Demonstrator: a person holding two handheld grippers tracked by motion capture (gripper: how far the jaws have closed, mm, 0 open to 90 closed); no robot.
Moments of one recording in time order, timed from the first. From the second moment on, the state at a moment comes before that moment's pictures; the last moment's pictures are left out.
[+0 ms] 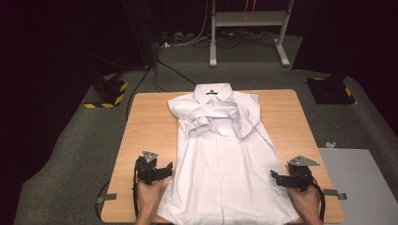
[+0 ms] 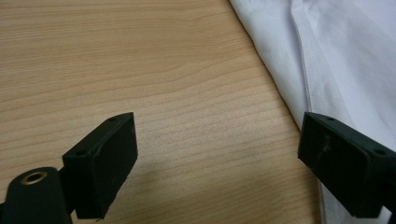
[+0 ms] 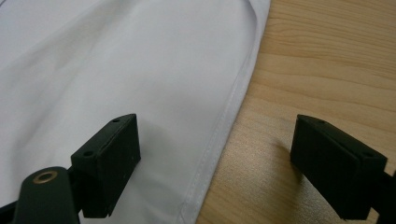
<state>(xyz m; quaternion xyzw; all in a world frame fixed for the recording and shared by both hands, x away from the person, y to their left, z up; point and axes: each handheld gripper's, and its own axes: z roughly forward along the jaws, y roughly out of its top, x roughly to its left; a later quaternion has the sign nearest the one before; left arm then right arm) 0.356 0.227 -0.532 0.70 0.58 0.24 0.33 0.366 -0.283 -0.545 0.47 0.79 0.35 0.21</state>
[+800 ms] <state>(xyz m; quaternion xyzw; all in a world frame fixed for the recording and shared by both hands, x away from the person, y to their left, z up) 0.369 0.229 -0.546 0.70 0.59 0.26 0.31 0.368 -0.281 -0.545 0.48 0.78 0.34 0.21</state>
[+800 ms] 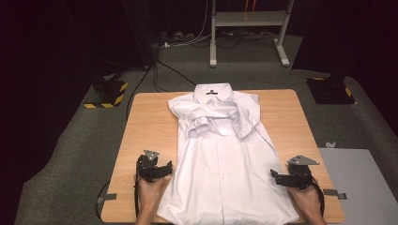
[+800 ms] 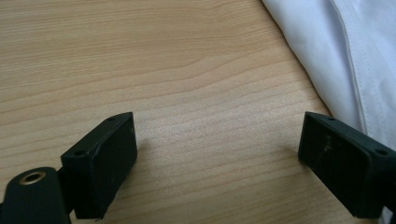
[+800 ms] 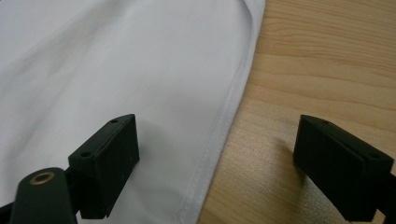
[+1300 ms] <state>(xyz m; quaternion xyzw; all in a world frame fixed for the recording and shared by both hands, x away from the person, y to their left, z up) 0.401 0.215 -0.525 0.71 0.58 0.21 0.35 0.410 -0.243 -0.518 0.47 0.79 0.35 0.20</state>
